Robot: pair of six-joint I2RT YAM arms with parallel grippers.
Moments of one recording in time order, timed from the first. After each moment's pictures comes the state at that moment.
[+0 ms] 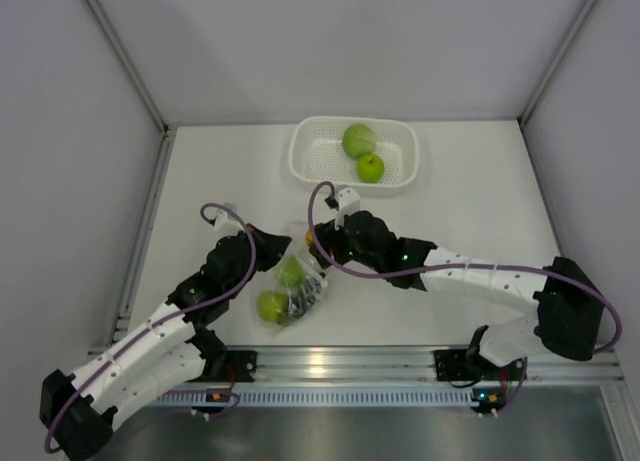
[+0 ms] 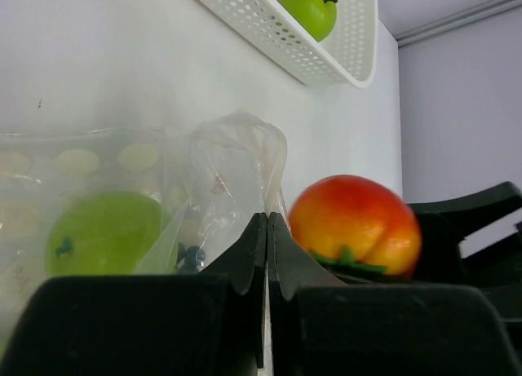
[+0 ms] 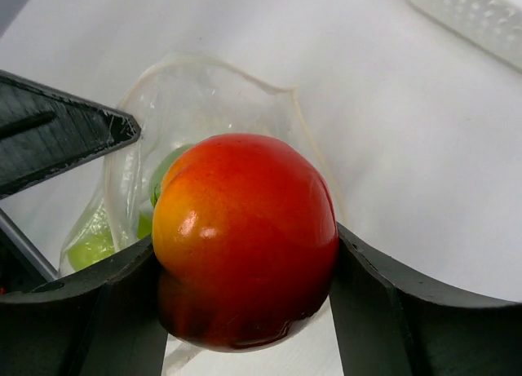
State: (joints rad) left arm -0.69 0.71 0.49 -0.12 -0.26 -1.05; right arm 1.05 1.42 0.93 -0.01 0.24 0.37
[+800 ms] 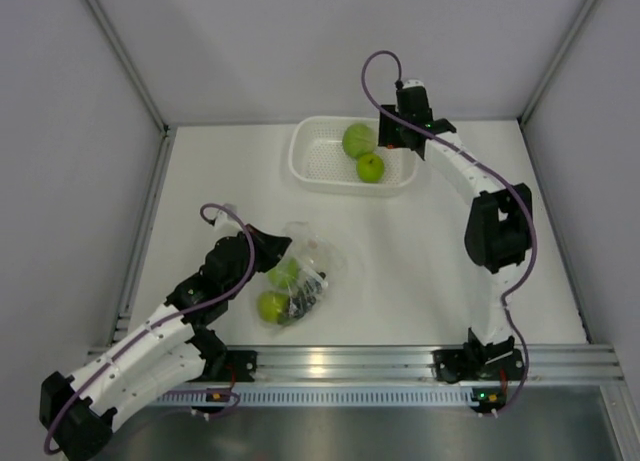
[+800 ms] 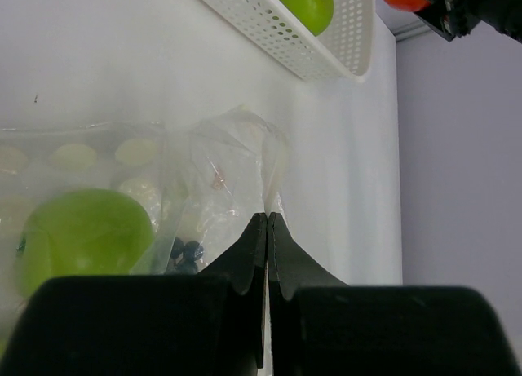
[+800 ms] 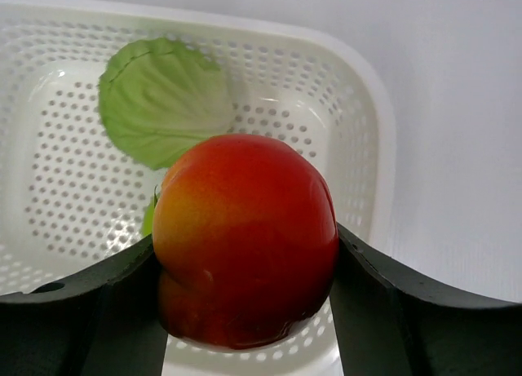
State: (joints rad) left arm -0.69 0.70 0.49 -0.14 -0.25 -1.05; right arm 0.35 1.99 1.77 -0.40 0.16 0.23
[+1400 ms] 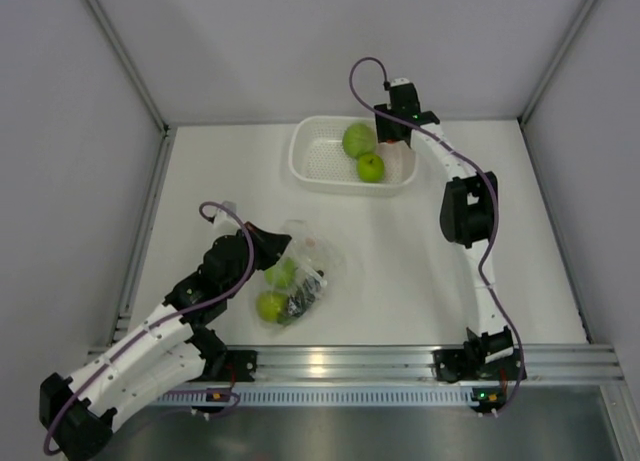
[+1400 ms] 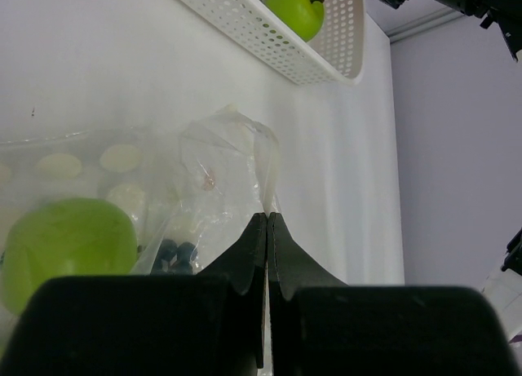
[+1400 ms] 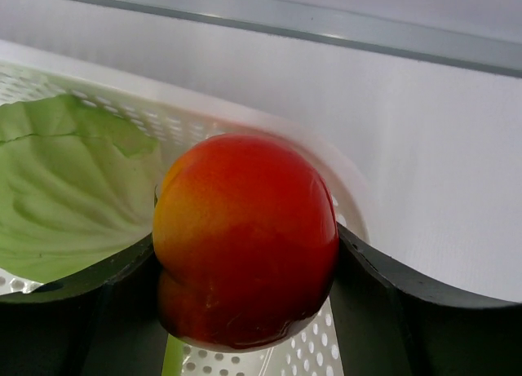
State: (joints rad) left arm -0.69 0.69 0.51 -0.14 -0.25 -1.02; right arm 0.30 2.43 2.27 -0.52 0.18 0.04
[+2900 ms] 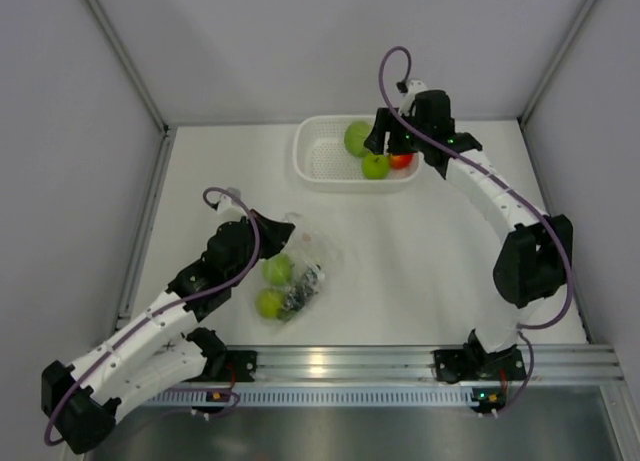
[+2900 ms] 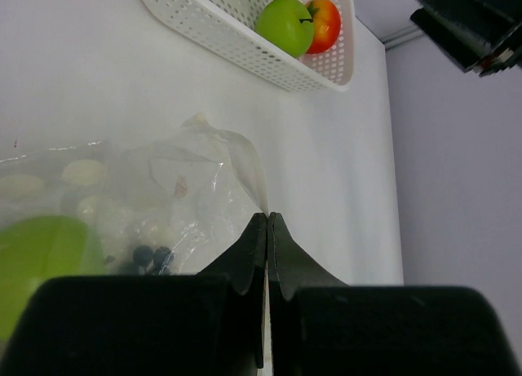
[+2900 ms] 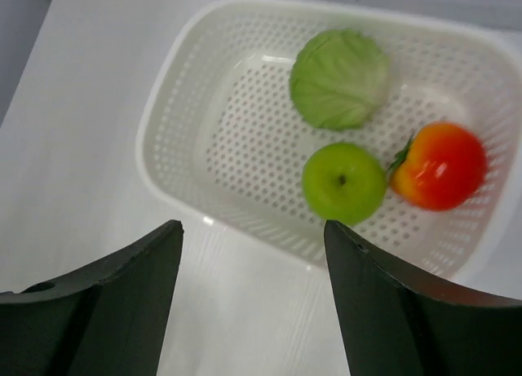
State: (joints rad) left arm -0.69 0.79 0.62 -0.14 -0.26 -0.98; right arm 0.33 1.76 1.62 -0.33 -0.20 0.25
